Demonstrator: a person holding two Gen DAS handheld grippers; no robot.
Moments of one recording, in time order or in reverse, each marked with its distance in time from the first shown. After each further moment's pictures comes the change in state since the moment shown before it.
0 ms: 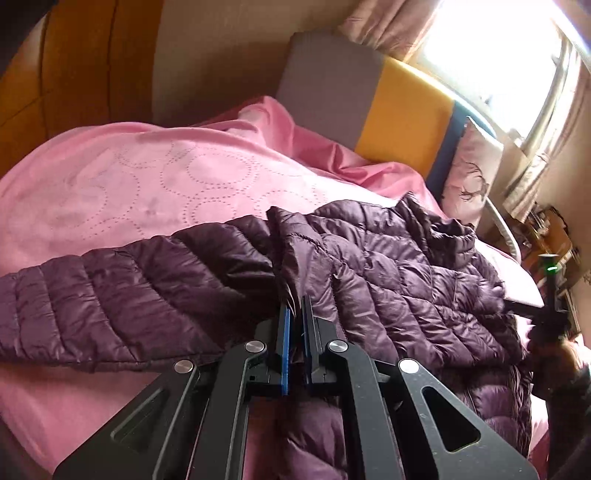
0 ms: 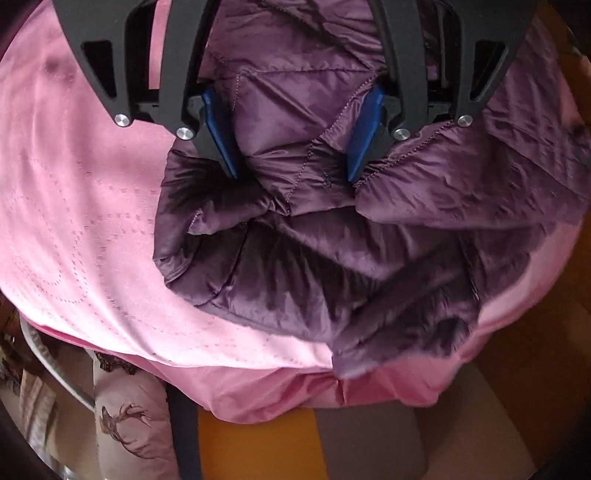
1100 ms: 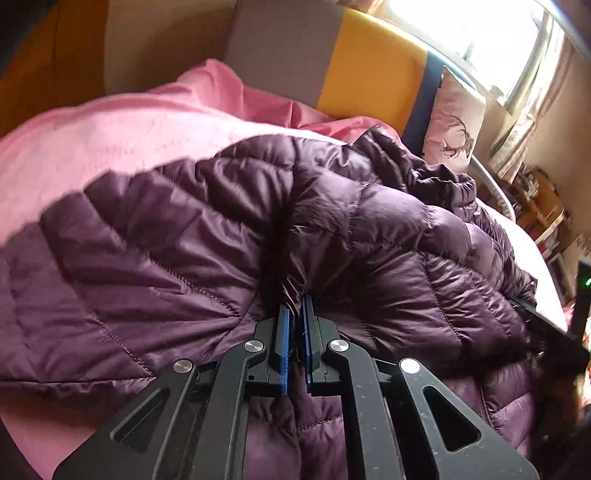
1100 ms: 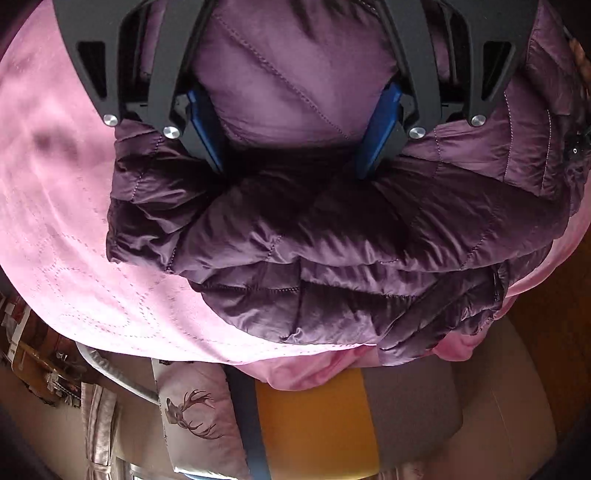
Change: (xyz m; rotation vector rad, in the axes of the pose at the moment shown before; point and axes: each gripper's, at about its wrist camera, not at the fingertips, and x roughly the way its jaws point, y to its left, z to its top) left arm 0.115 -0.070 -0.017 0.073 0.113 -0.077; right arm -0.014 -0.004 -0.062 0.170 -0.213 -0.113
